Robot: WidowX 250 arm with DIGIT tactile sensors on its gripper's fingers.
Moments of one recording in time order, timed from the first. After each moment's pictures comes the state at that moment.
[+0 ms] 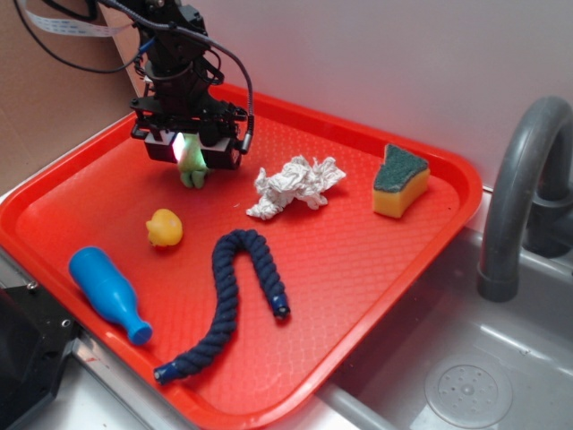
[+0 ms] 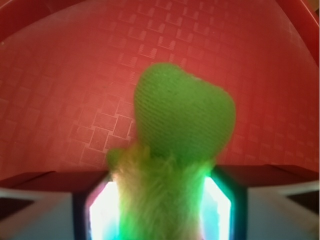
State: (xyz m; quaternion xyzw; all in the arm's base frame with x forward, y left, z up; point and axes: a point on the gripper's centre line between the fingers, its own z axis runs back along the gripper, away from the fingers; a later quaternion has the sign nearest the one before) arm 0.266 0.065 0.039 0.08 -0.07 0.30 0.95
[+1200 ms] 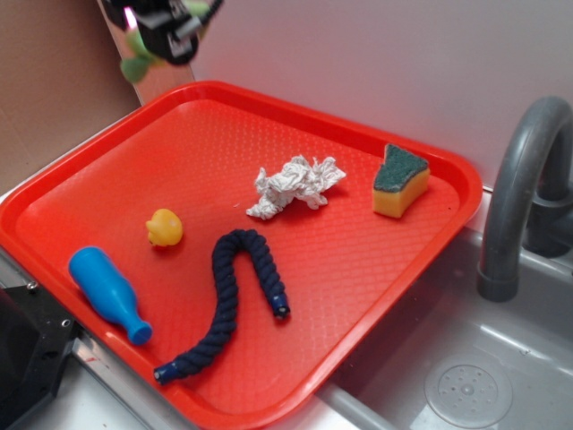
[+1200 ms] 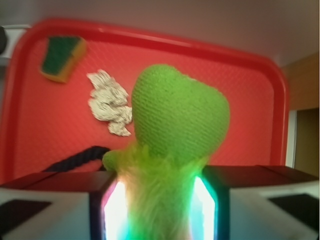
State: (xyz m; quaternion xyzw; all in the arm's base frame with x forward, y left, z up) arm 0.231 -0.018 0.210 0.06 -0.05 0.00 1.00
